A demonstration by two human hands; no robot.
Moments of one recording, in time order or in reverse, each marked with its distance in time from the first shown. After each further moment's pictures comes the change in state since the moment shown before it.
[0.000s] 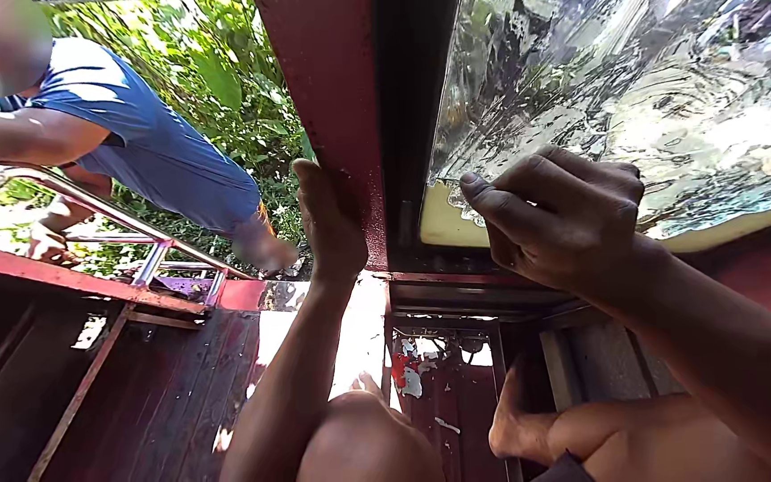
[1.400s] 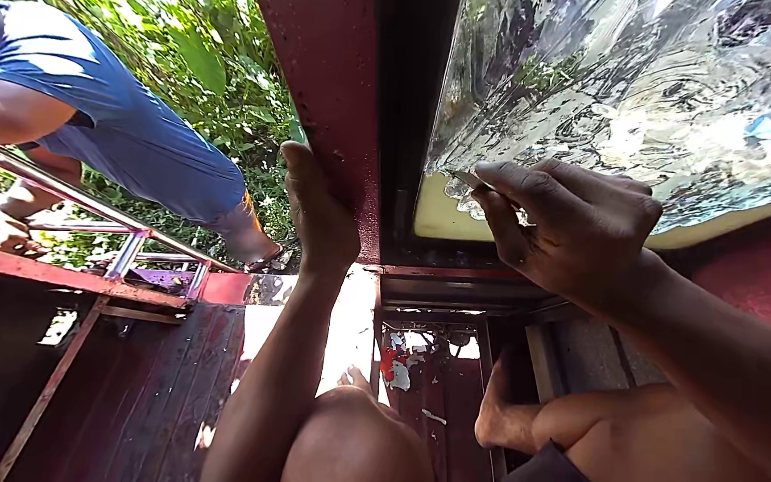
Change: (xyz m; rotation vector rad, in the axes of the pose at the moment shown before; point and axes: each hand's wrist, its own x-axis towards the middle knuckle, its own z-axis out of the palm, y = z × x) left_hand 0.001 -0.003 -0.002 -0.020 -0.033 0.025; right_hand -0.012 -0.008 -0.003 0.015 0.001 0.176
